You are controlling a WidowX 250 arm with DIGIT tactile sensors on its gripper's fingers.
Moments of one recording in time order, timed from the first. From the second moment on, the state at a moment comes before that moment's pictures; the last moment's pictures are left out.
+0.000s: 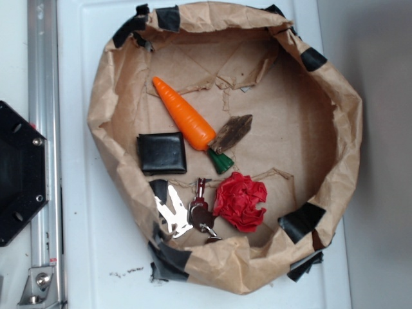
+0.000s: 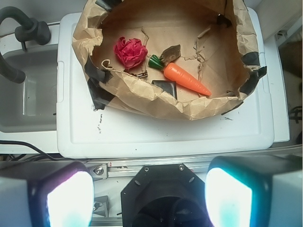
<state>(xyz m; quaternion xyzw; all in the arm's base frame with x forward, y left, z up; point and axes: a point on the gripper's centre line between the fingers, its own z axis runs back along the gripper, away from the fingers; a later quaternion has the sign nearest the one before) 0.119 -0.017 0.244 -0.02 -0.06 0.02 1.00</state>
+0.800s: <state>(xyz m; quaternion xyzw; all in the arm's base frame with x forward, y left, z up) 0.212 0.011 0.144 0.03 0.01 0.14 0.99</state>
